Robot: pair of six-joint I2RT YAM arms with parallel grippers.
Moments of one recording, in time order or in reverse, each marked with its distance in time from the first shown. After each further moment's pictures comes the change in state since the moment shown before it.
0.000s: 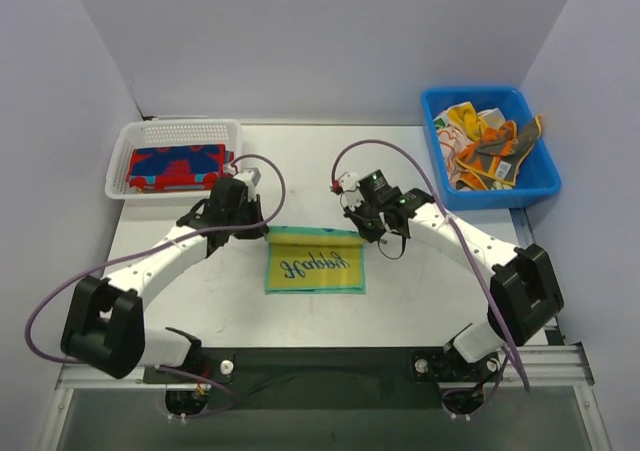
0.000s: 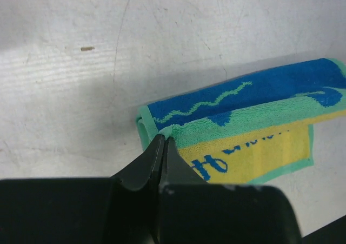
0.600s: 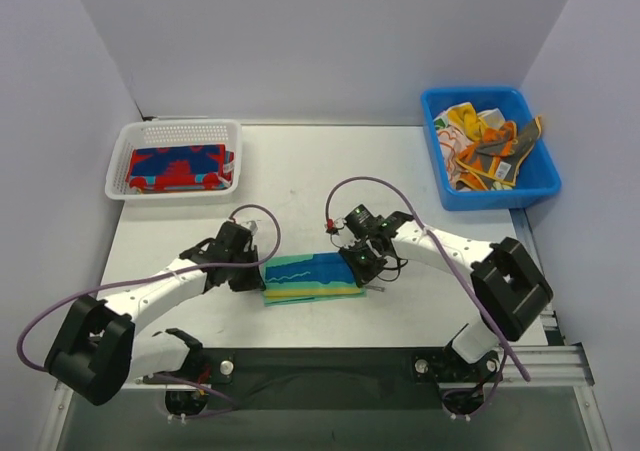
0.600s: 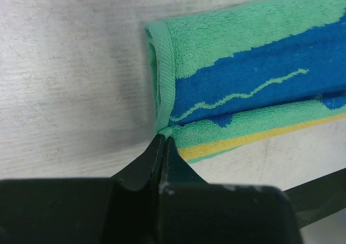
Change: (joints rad) left arm -0.111 -0.197 -0.319 -0.146 0.020 -0.240; right arm 0.126 -0.010 -0.188 -0.085 -0.146 0.213
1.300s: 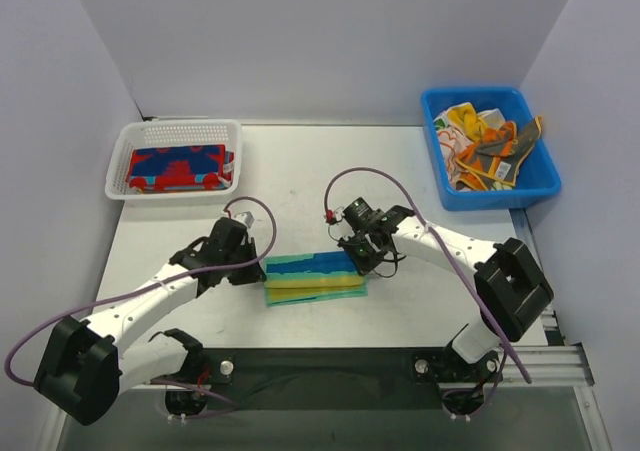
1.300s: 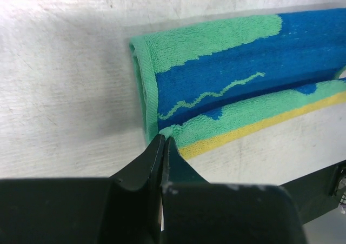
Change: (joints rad) left arm -0.014 -0.093 0.019 -0.018 -0.021 -0.032; right arm 0.002 0.047 0.041 -0.010 0.082 0.009
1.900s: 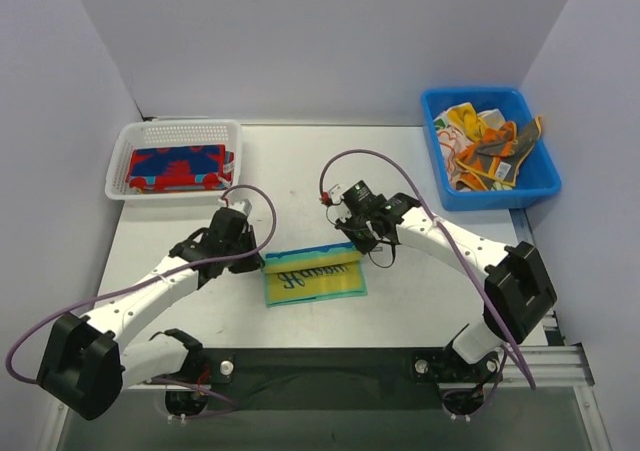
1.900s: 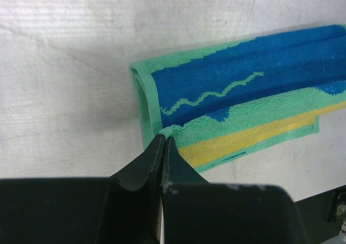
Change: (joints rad) left arm 0.014 0.037 0.114 -0.008 -0.102 0.023; right arm -0.009 -0.031 0.169 -0.015 0.144 -0.123
